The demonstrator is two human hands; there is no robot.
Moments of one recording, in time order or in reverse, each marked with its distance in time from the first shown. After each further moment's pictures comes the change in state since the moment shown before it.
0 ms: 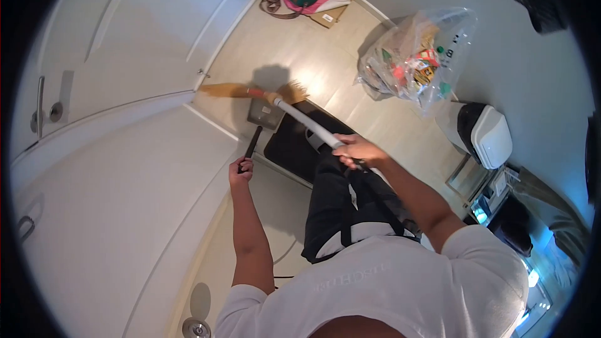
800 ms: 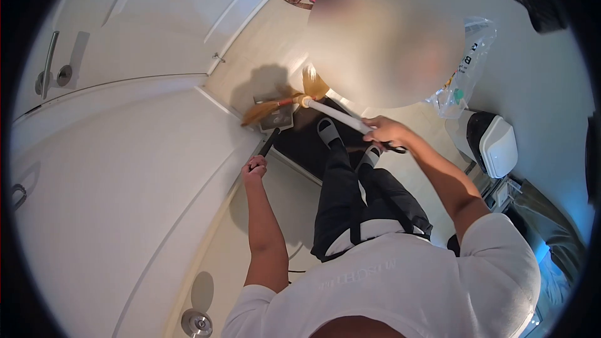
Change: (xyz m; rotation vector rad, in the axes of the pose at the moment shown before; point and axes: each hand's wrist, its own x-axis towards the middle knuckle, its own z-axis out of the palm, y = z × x) left_hand 0.025 0.010 -0.046 -0.688 -0.061 -0.021; right_hand 0.040 -0.010 -0.028 -0.590 0.165 -0.010
